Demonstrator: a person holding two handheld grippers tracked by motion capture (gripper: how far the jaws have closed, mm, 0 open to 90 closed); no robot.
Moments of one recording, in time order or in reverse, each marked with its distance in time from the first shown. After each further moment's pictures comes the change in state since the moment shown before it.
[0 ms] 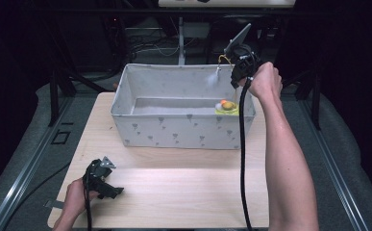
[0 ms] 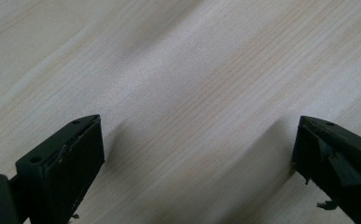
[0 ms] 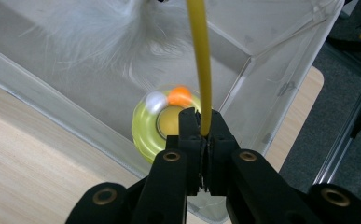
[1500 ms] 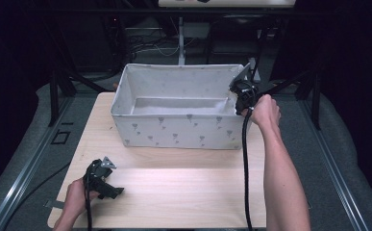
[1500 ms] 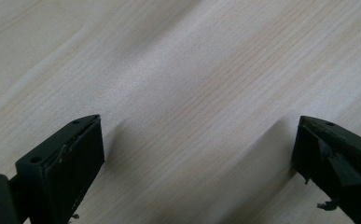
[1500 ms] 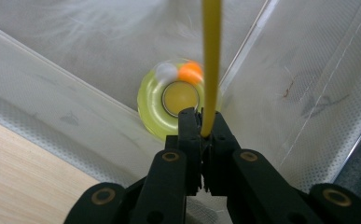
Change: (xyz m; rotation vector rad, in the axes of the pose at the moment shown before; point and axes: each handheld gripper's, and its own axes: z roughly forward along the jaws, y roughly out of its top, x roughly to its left) left arm -0.001 0.001 0.001 0.001 -0.002 0.003; right arm -0.008 -0.053 0.090 0.157 0.029 0.053
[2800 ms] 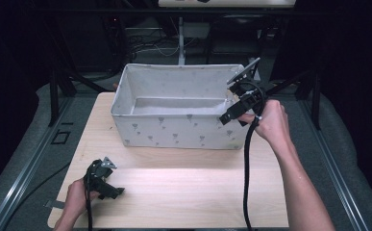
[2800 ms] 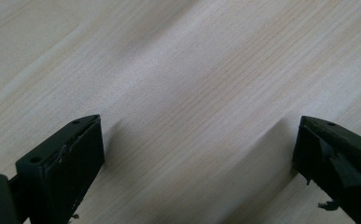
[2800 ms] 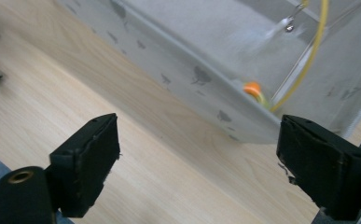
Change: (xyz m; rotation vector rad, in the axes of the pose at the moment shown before) left arm -0.001 0.000 0.001 0.004 -0.001 -0.005; right arm 0.060 -0.053 -0.091 -0.204 0.120 -0.106
